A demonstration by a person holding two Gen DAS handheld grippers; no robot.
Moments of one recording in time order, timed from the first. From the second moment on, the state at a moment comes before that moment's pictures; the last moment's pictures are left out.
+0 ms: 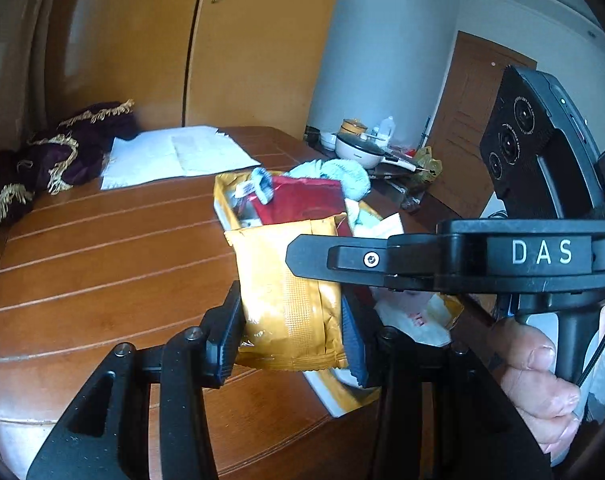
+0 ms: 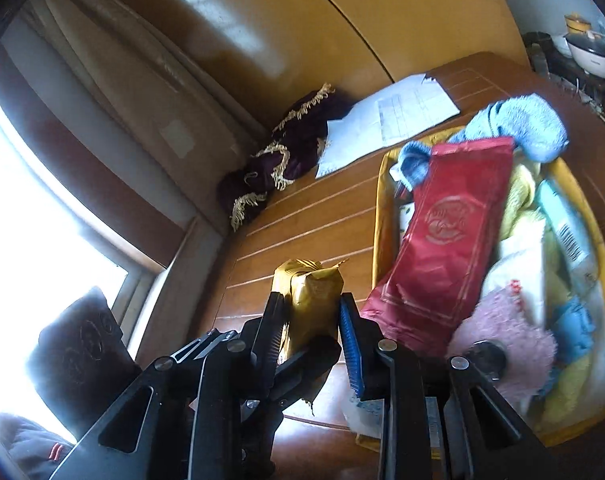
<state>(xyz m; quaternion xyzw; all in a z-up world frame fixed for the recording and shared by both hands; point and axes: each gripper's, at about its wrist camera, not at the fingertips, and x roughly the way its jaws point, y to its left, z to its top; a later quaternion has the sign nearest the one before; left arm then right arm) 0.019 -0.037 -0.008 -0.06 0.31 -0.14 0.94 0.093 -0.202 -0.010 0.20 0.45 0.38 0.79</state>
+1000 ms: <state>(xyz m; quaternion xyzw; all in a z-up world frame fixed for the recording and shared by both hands) 0.100 -0.112 -0.027 -0.07 0.33 -0.09 0.94 0.196 -0.275 -0.048 0.22 0.49 0.41 0.74</state>
